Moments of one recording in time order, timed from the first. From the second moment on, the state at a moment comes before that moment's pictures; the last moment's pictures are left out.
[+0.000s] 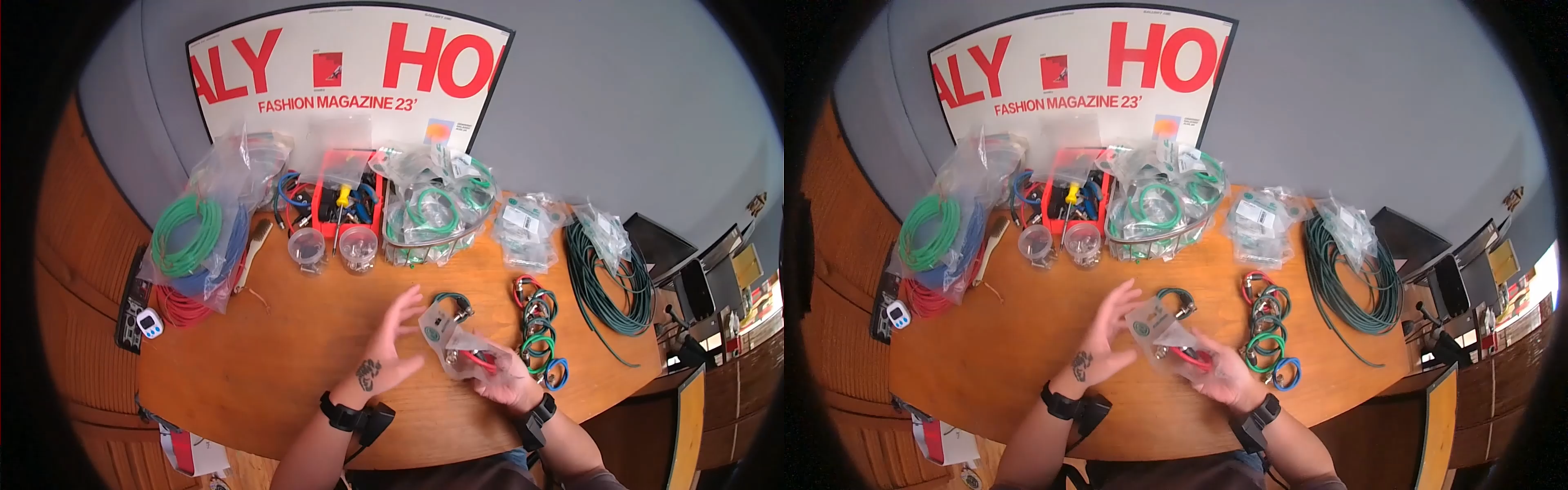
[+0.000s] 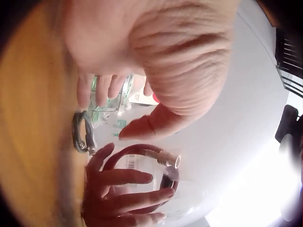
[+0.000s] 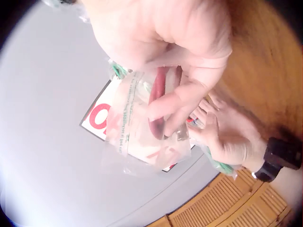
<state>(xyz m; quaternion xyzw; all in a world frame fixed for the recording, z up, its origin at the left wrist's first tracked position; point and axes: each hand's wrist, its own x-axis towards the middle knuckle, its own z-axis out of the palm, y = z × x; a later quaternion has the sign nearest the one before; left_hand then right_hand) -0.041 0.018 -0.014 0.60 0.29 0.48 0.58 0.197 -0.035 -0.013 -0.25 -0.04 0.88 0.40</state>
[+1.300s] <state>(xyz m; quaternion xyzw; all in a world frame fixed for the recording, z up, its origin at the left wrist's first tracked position) -0.056 0.031 -0.028 0.47 0.29 0.54 0.63 0.190 0.082 0.183 -0.47 -0.85 0.11 0.23</state>
